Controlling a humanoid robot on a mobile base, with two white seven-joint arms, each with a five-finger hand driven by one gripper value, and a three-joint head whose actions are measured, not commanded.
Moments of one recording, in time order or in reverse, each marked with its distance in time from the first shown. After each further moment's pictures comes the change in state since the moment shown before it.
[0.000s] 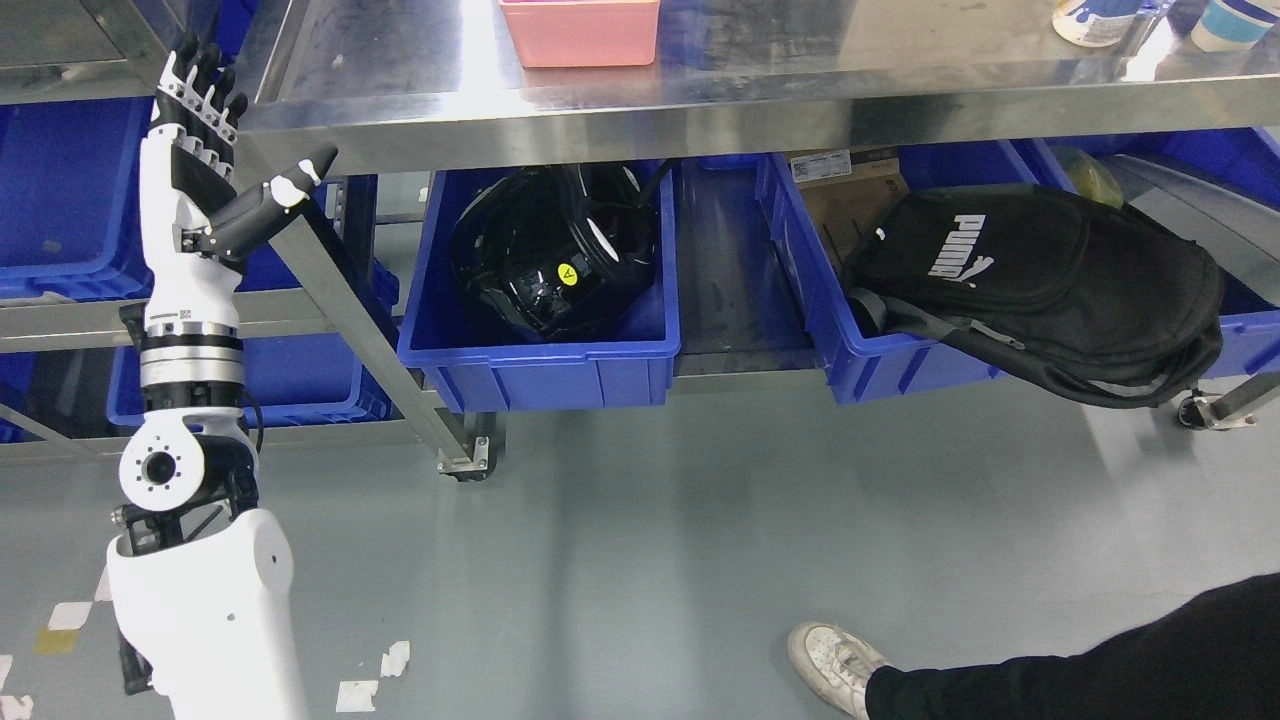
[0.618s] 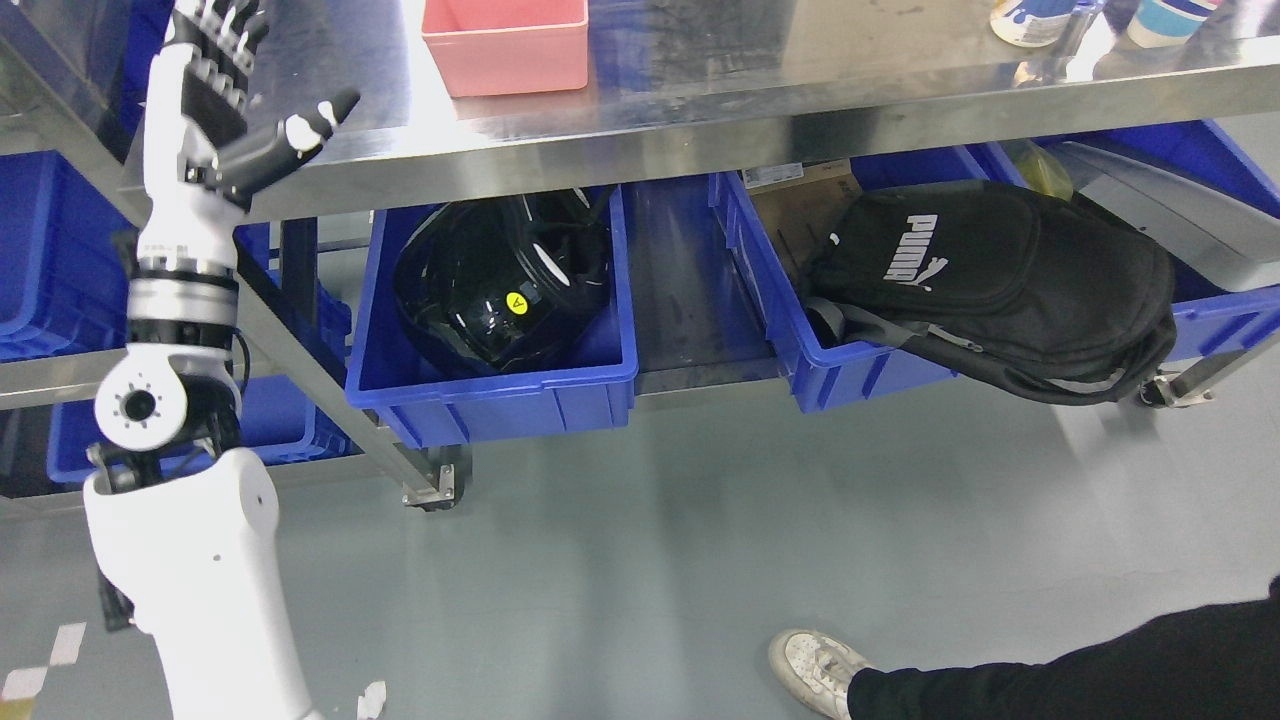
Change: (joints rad) left arm -0.162 0.042 -0.024 0.048 -0.058 0.008 -0.173; right arm 0.000 0.000 0.000 0.000 0.000 0.000 0.000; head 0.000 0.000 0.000
